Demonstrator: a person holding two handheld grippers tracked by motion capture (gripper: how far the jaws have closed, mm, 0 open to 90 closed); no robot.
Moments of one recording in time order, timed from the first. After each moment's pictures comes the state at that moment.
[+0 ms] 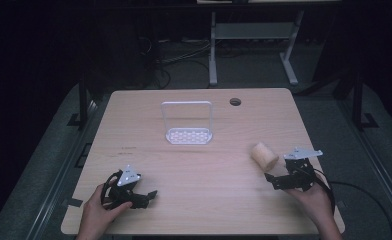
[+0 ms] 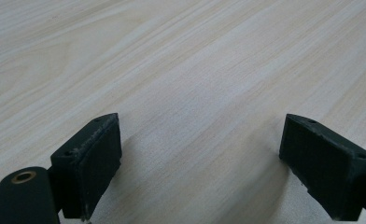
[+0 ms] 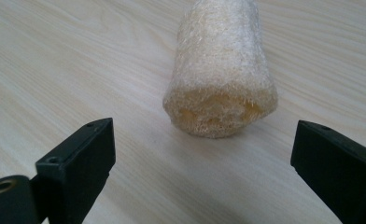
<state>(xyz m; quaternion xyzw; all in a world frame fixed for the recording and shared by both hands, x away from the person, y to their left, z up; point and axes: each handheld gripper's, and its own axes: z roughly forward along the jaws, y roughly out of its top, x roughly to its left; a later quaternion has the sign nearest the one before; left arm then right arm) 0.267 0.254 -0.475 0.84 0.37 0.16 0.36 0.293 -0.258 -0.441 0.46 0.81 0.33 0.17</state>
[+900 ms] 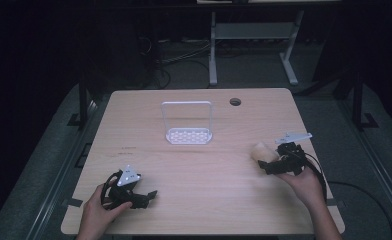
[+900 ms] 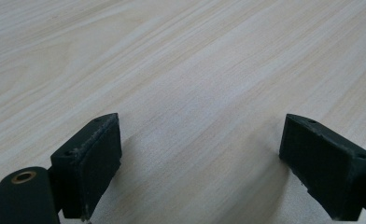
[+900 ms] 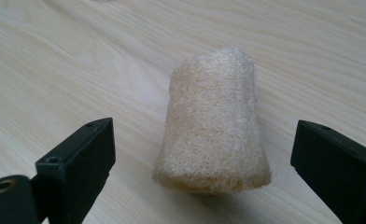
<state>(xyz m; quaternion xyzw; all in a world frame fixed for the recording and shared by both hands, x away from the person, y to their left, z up) 0.267 0.254 -0.475 0.84 0.37 0.16 0.36 0.331 -0.241 -0.424 0.46 0.81 0.32 0.16</state>
